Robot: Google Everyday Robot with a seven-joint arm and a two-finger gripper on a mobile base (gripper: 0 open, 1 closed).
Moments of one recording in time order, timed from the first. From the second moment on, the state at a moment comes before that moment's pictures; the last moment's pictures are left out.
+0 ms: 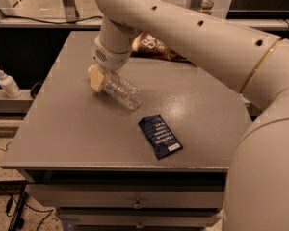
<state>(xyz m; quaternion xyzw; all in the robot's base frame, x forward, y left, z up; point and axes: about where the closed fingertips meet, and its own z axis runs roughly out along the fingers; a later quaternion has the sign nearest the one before) 0.615 0.115 0.839 -0.45 0.87 0.13 0.15</state>
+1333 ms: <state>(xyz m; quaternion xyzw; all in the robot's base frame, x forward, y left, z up) 0.631 0.036 0.909 -0.33 0.84 0.18 0.38</state>
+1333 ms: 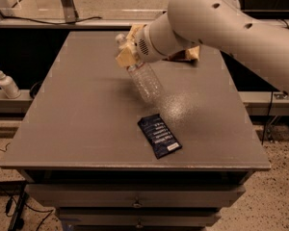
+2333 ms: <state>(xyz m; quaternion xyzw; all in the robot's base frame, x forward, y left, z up) 0.632 -0.003 0.937 -0.28 0.81 0.21 0.47</state>
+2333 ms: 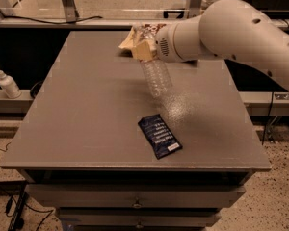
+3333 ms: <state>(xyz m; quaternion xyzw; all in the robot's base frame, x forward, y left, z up) 0.652 -0.074 0.949 -0.25 0.75 0.24 0.57</state>
